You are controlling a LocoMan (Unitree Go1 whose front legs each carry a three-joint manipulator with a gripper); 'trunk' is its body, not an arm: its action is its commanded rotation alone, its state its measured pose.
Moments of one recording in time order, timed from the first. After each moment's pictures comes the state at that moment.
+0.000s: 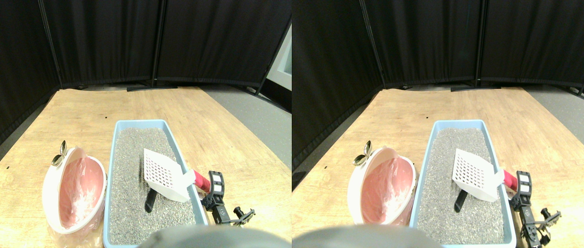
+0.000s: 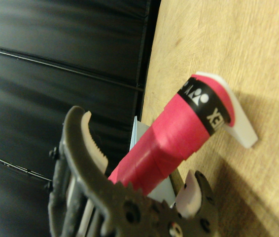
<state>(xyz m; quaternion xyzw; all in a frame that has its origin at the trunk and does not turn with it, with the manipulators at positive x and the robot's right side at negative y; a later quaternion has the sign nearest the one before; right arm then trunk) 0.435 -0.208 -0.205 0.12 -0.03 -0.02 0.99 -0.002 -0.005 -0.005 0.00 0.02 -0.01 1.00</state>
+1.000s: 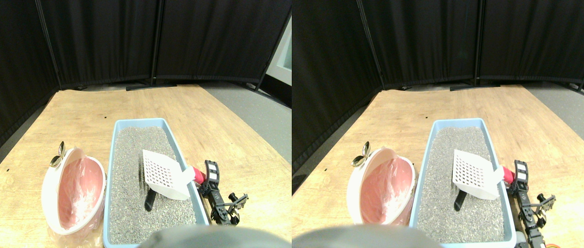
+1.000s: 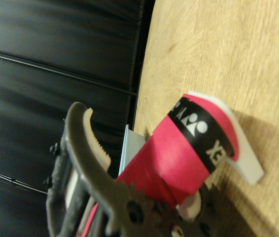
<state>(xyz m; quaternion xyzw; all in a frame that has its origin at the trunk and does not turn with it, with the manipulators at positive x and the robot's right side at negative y) 0.459 -0.219 -0.214 0.14 -0.01 -0.04 0.99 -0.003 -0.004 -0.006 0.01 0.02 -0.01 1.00</state>
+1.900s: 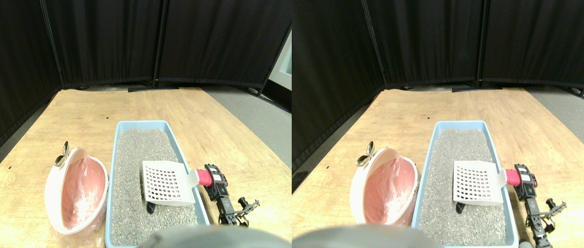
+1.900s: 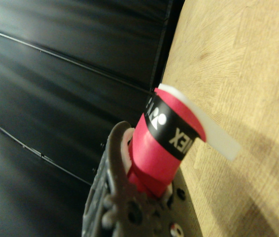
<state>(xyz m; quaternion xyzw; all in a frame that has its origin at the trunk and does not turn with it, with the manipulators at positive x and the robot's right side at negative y) 0.450 -0.224 -0.192 0.08 -0.09 0.00 0.99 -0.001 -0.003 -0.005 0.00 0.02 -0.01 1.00</state>
